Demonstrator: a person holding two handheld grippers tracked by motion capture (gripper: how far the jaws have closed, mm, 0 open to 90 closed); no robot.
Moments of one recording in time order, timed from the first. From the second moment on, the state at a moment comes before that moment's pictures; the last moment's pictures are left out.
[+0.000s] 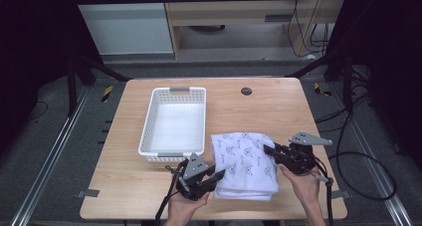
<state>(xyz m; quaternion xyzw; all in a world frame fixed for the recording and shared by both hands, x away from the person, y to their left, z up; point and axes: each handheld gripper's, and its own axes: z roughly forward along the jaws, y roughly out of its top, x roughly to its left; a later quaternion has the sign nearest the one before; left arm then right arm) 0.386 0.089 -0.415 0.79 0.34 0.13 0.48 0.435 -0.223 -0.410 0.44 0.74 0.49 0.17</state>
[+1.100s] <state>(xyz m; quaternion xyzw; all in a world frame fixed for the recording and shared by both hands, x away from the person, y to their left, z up) 0.401 0.128 -0.374 0.76 0.35 0.17 0.52 0.456 -0.181 -0.363 0.41 0.72 0.52 0.21</state>
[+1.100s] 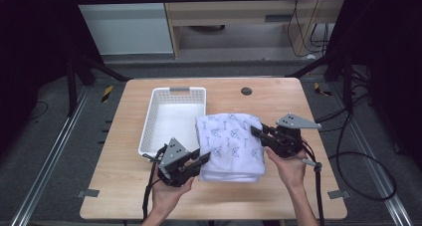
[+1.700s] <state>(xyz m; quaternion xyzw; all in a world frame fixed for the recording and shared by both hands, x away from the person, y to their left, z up) 0.414 0.160 -0.360 0.74 0.38 0.19 0.53 0.481 -0.144 -0.342 0.39 0.73 0.52 0.22</state>
